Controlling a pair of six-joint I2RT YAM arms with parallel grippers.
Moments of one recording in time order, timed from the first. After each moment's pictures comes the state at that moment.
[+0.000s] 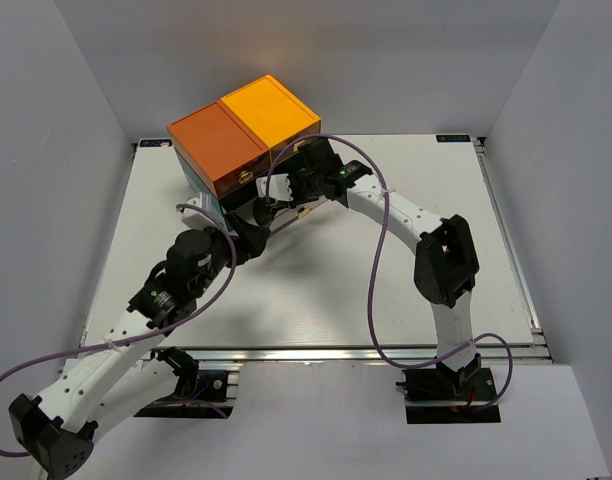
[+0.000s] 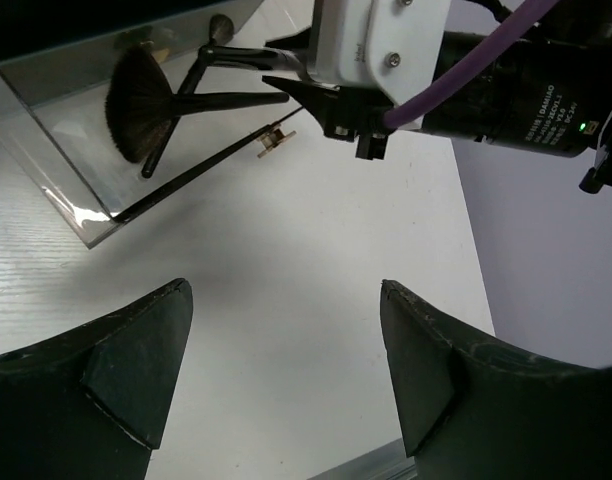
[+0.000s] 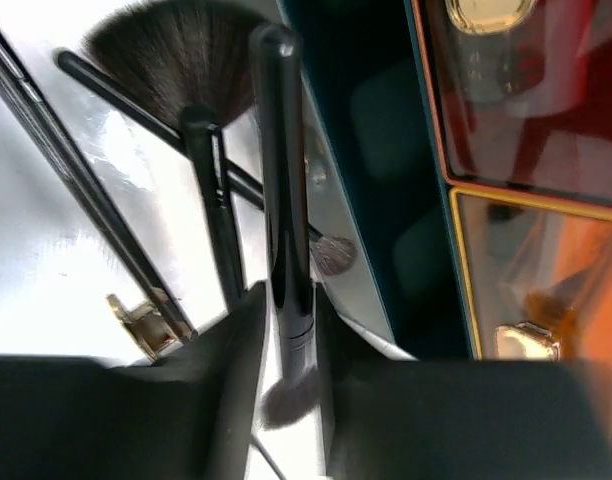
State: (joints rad) left arm -0.62 0.77 0.73 -0.23 -0.23 -0.76; right arm 0.72 2.04 1.85 -0.55 -0.30 -1.22
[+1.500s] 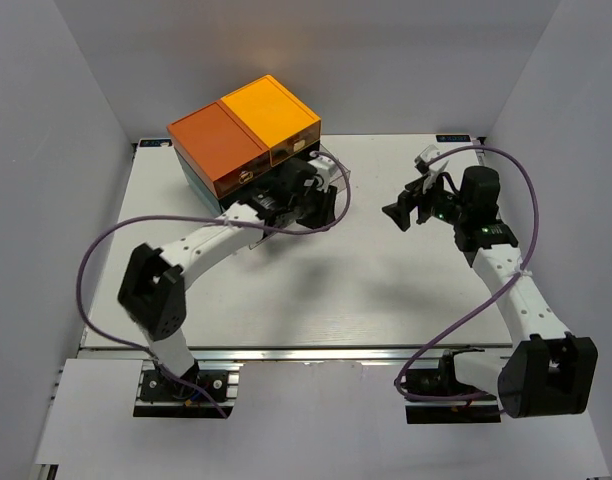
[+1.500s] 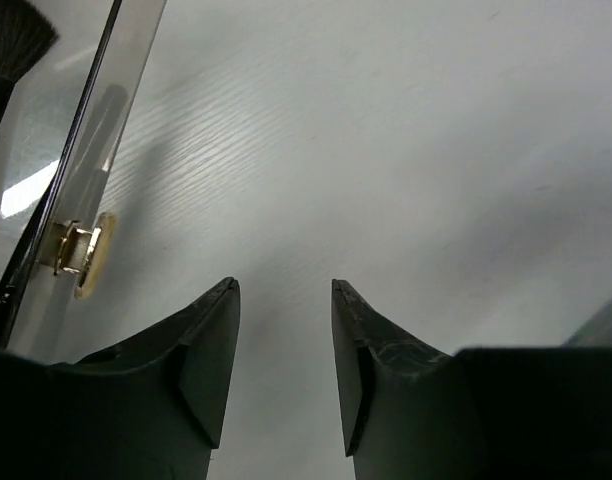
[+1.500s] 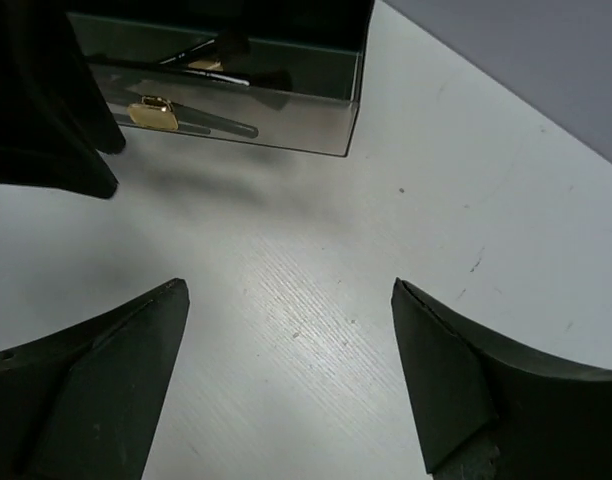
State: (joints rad) left arm -0.71 1.70 1.42 -0.36 0.09 -0.27; right arm 0.12 1.18 0.94 -0.11 -0.68 -0.29
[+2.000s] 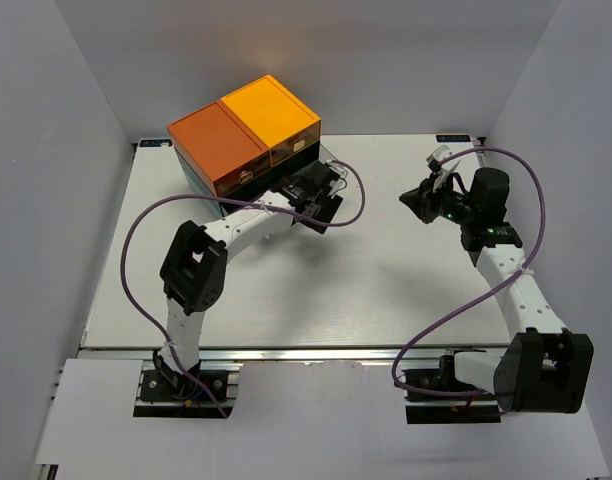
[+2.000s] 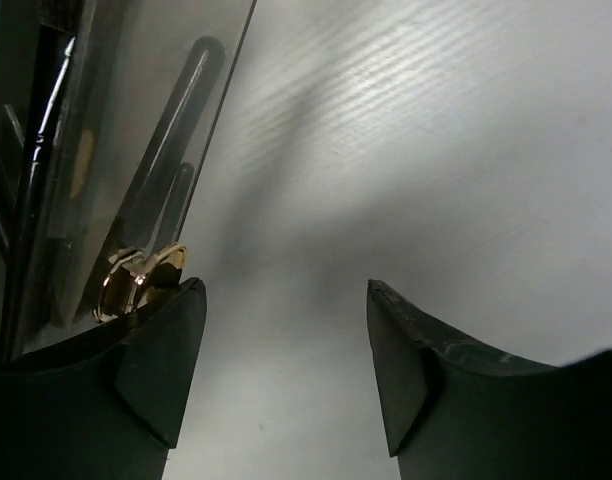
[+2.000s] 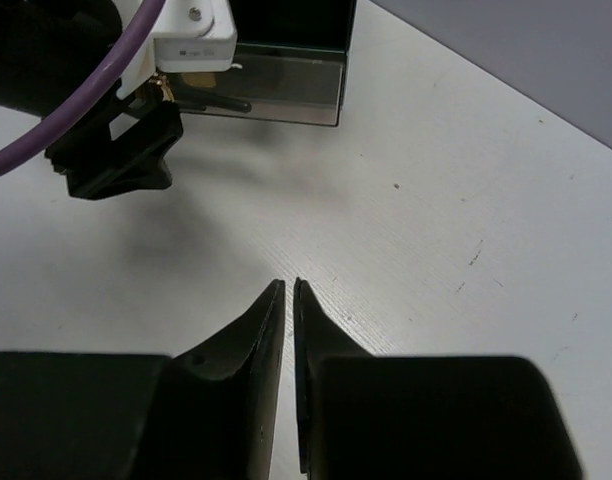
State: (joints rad) left arm -0.72 2.01 1.68 -0.60 -0.27 -0.04; right arm 0.03 1.19 0.91 -0.03 -0.76 -0.25
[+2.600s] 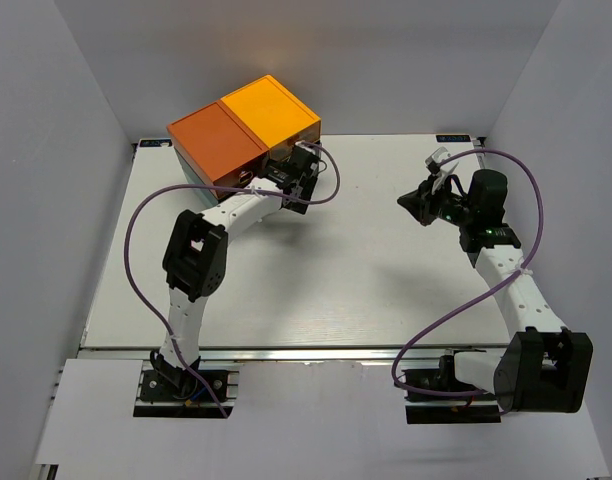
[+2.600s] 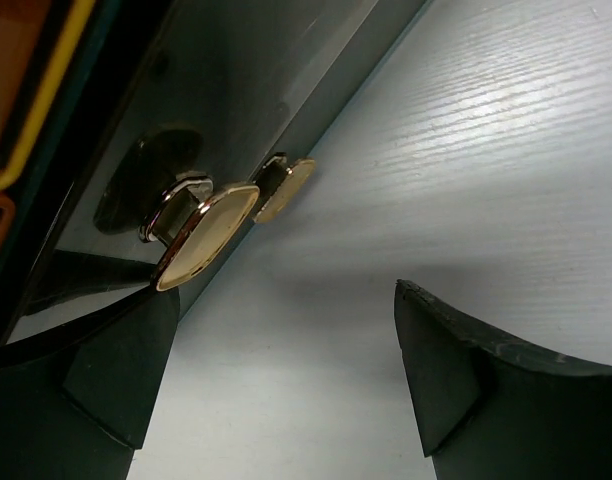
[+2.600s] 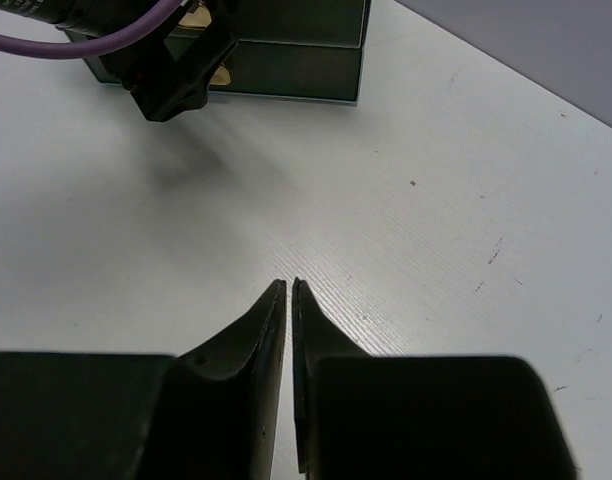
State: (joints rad) left arm -0.59 2.11 1.77 -0.60 -0.52 -0.07; right arm 0.03 1.19 0.89 -0.02 -0.78 -0.23
